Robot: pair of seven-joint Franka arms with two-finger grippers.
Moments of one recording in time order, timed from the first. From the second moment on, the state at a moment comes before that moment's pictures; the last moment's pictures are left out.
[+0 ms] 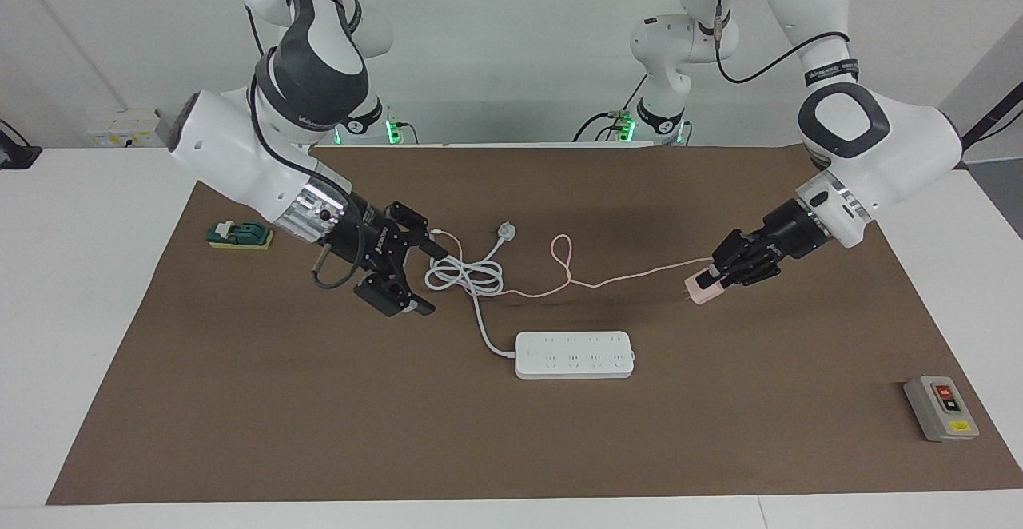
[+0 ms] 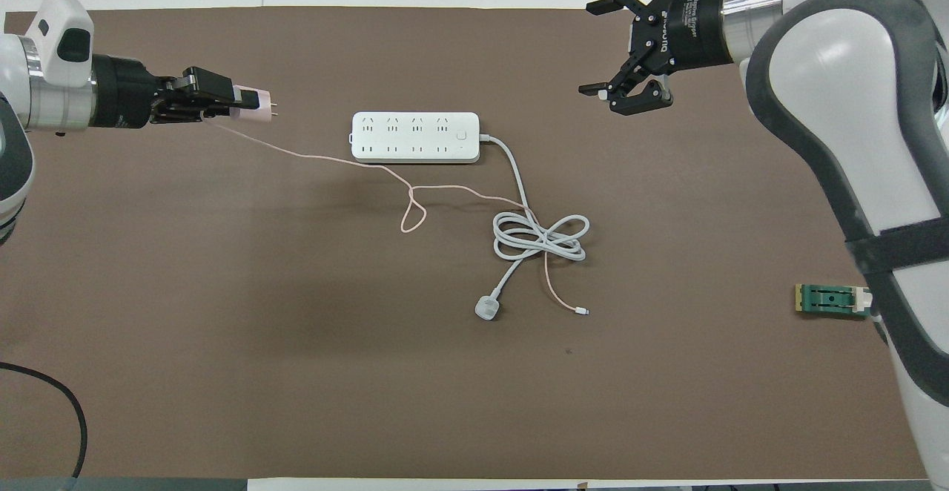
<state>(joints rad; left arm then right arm) -0.05 0.22 0.00 -1.68 -0.70 1.98 0.19 0.17 0.38 -0.02 -1.38 0.75 2.00 1.51</state>
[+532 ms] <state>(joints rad) -0.06 0.20 -0.01 -1.62 -0.39 1.83 0.08 0.11 0.37 -0.02 -1.38 0.57 1.87 1.14</state>
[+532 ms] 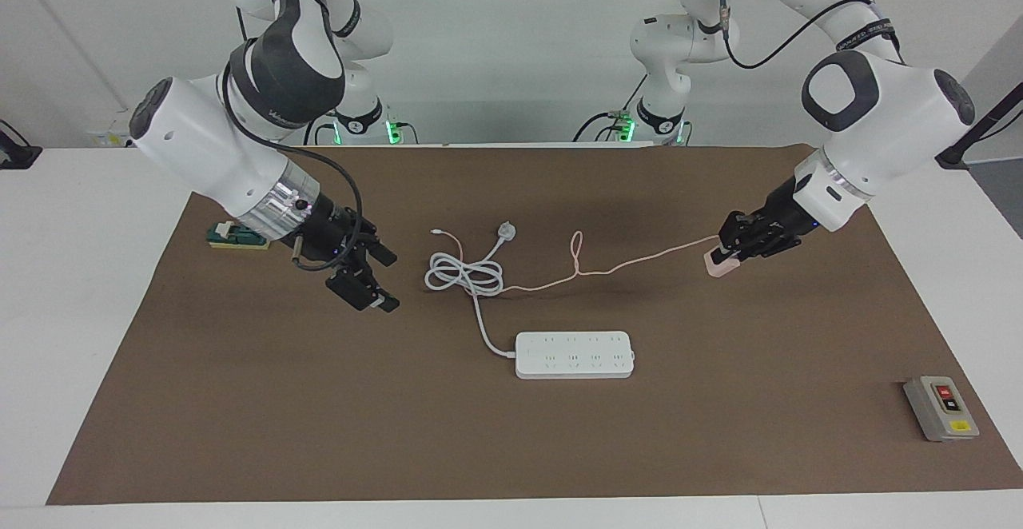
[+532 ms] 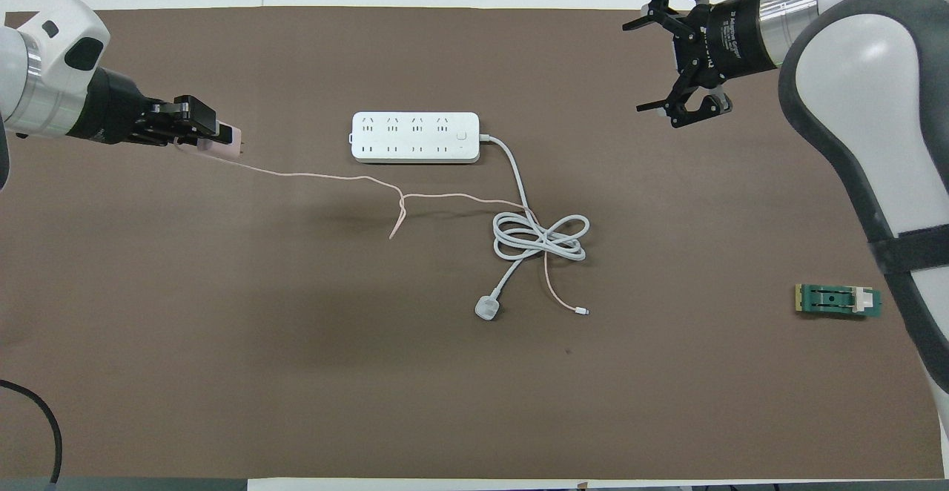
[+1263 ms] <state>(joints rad) -0.21 0.16 -0.01 -1.62 -0.23 1.74 -0.43 0.06 0.28 -0.02 -1.38 0.12 1.63 0.21</state>
